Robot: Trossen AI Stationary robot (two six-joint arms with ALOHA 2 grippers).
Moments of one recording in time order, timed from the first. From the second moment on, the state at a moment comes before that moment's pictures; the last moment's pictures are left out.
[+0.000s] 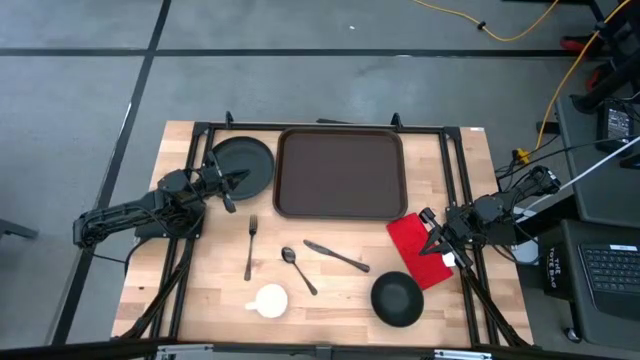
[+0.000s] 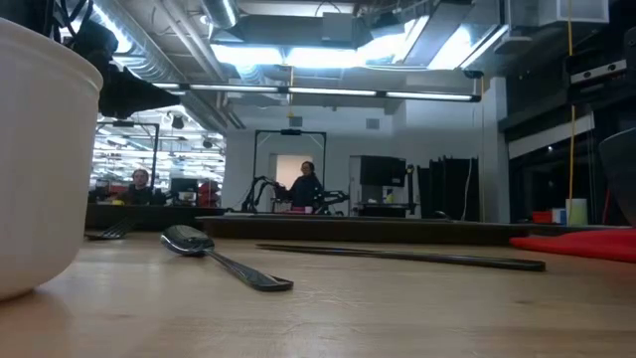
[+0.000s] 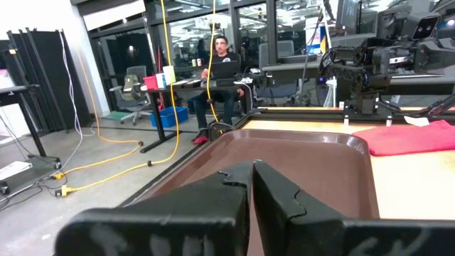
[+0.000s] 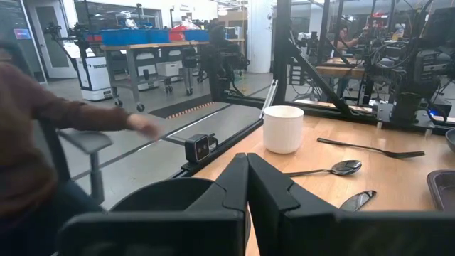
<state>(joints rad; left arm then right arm) 0.33 0.00 0.01 0.03 -0.14 0.10 0.49 0.02 0.01 0.04 -0.09 0.02</state>
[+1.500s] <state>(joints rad) 0.33 0.00 0.01 0.11 0.01 0.10 0.47 0.07 0.02 0.09 0.63 0.15</state>
